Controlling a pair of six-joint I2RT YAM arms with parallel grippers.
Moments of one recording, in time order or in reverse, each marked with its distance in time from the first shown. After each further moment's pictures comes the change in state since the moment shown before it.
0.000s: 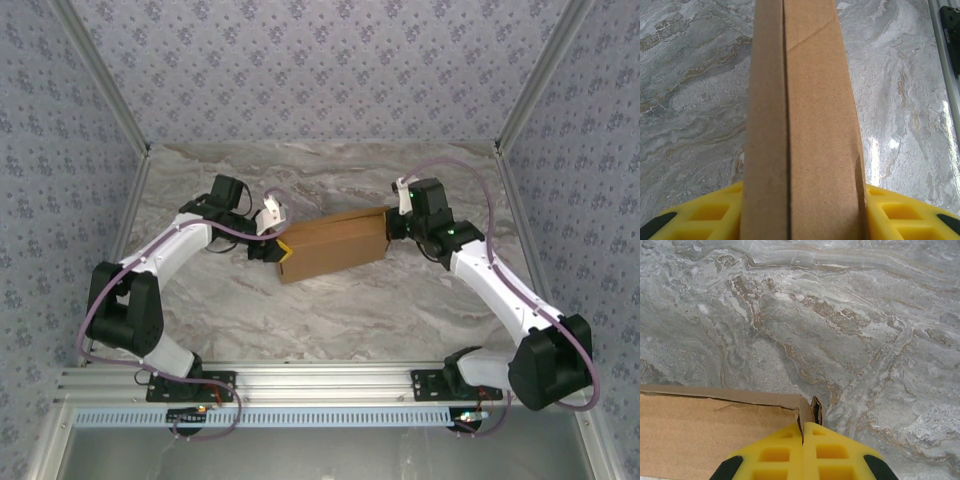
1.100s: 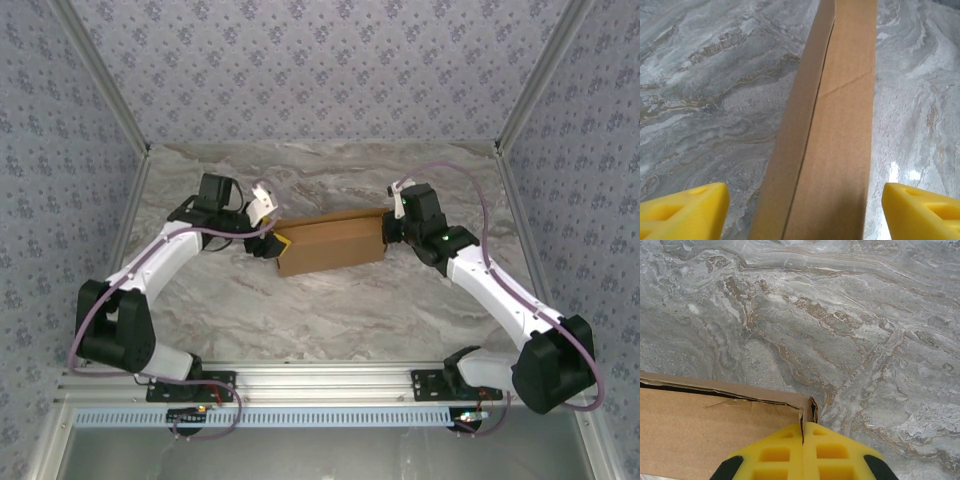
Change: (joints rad) left arm 0.020 -0.121 -0.064 0.169 -0.068 -0.253; right arm 0.069 -0.009 -0.015 0.014 0.107 0.017
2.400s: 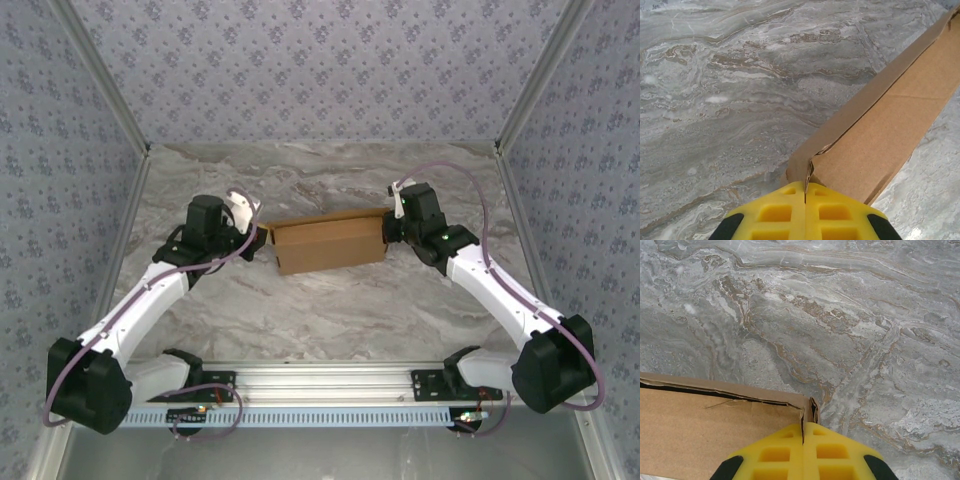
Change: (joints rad) left arm -0.075 -0.293 -0.220 0.168 -0.426 -0.525; right arm 0.005 0.002 0.011 -0.019 0.014 0.015
